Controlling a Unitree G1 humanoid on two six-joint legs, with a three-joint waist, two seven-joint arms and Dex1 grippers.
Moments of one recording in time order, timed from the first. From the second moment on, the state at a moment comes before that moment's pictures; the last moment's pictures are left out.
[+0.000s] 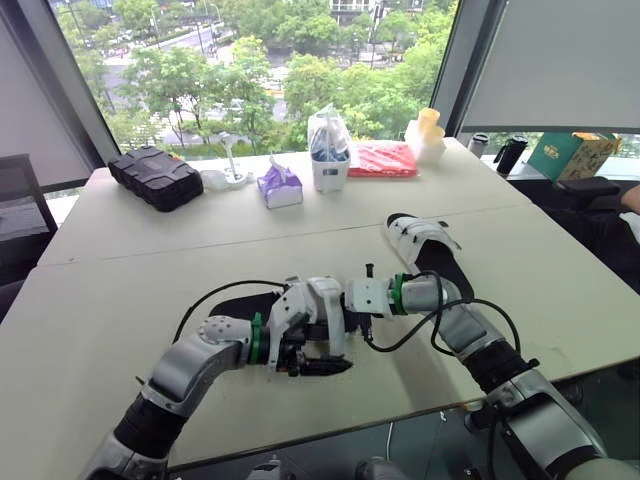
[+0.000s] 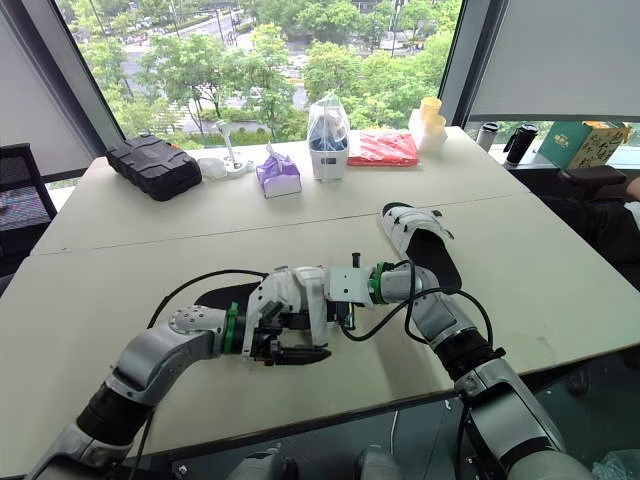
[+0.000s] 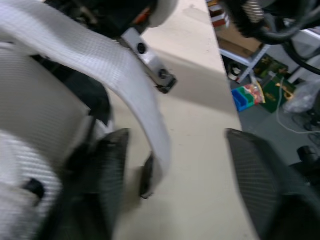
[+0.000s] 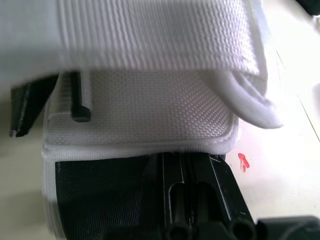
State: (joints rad) left arm -0.38 0.45 -0.29 -0.20 -0.45 0.70 -0.93; right arm -0.67 -0.46 0.39 0.40 -0.21 -0.24 0.96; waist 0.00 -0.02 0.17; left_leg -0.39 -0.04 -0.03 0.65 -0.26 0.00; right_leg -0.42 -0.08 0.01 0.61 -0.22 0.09
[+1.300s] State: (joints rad) left arm -0.68 0.43 -0.10 0.23 -0.66 0.95 -1.03; right arm -0.68 -0.45 0.40 0.40 -0.22 -0.25 0.96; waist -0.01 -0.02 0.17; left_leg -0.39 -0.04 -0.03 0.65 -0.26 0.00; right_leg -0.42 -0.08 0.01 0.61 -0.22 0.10
